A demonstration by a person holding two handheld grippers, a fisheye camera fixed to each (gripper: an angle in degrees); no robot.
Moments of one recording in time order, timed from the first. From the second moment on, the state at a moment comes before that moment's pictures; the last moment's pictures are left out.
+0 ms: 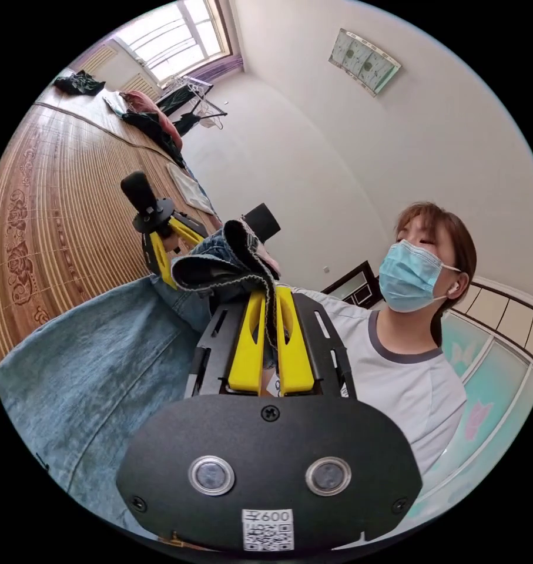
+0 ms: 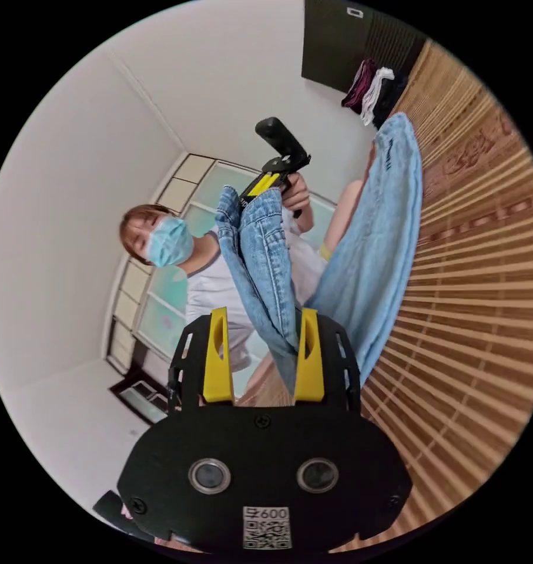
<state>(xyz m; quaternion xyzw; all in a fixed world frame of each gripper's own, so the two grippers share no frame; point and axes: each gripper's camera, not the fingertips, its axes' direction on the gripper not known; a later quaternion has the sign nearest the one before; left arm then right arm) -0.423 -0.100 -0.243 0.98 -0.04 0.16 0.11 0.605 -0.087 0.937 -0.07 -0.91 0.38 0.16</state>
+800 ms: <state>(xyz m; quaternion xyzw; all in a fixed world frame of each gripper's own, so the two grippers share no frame) -0.388 -0.058 -0.338 0.96 -0.19 0.14 0.16 0.587 -0.525 0.916 0.03 -0.89 0.32 0.32</state>
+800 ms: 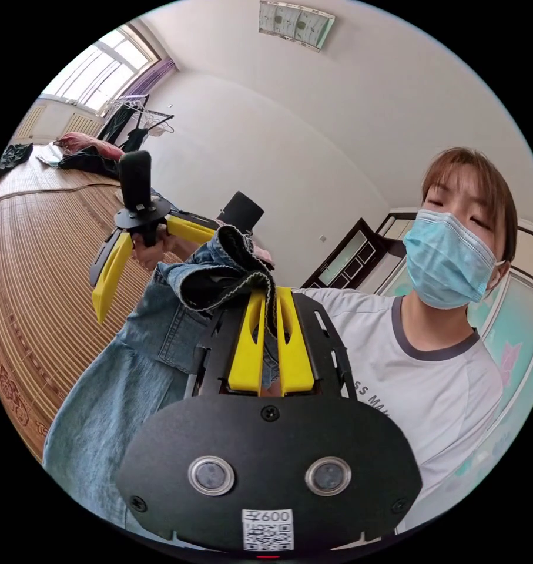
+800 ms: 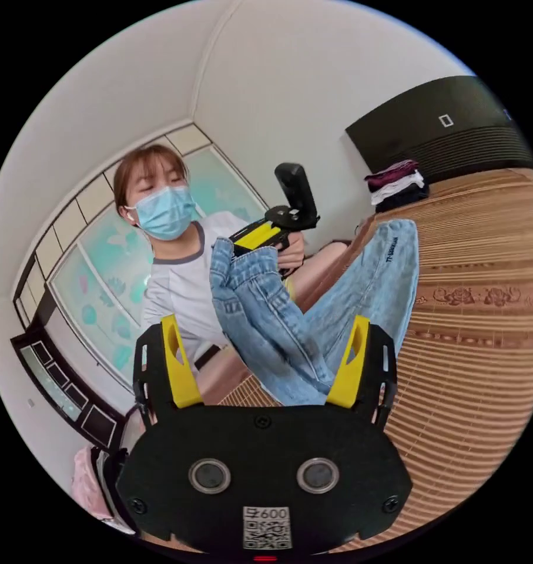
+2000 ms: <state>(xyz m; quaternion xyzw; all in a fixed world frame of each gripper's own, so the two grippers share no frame) -0.675 0.210 -0.429 0.97 0.14 -0.04 0.17 0.492 -0.527 0.600 0.17 -0.82 0.28 0.47</state>
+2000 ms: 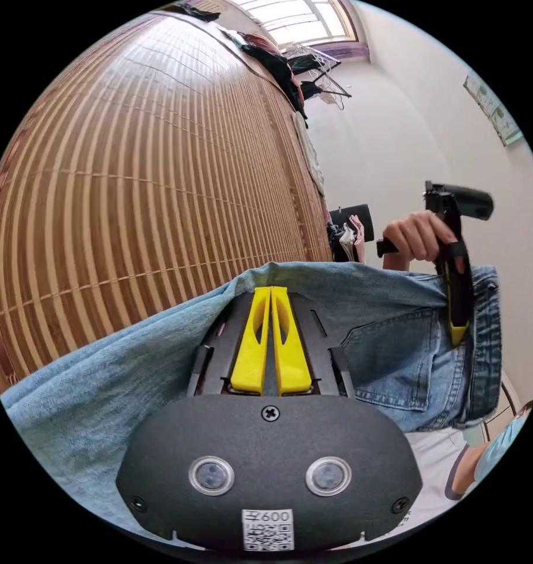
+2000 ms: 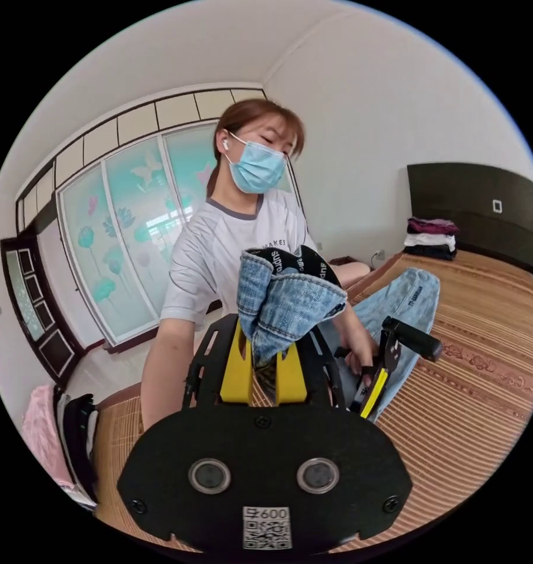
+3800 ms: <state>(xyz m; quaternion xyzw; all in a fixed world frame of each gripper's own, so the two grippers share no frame) -0.435 0.234 0.024 0.95 0.24 0.02 0.17 0.331 -0.009 0.722 -0.29 -0.61 0.58 0.46</state>
